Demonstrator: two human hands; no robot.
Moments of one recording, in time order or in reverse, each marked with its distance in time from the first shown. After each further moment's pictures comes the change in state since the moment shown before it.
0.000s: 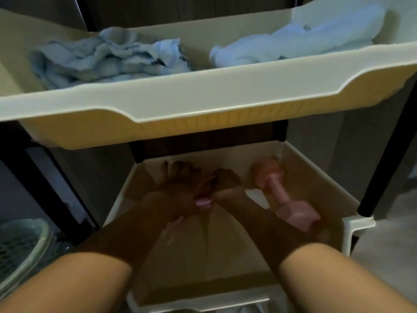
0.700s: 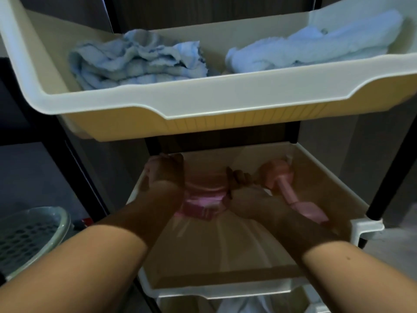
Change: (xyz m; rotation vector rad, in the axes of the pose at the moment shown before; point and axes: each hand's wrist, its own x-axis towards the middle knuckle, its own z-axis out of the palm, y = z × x) left_hand -0.022 -0.001 -0.049 0.381 -0.126 -0.518; right_hand -0.032 0.021 -0.025 -0.207 -0.296 -0.195
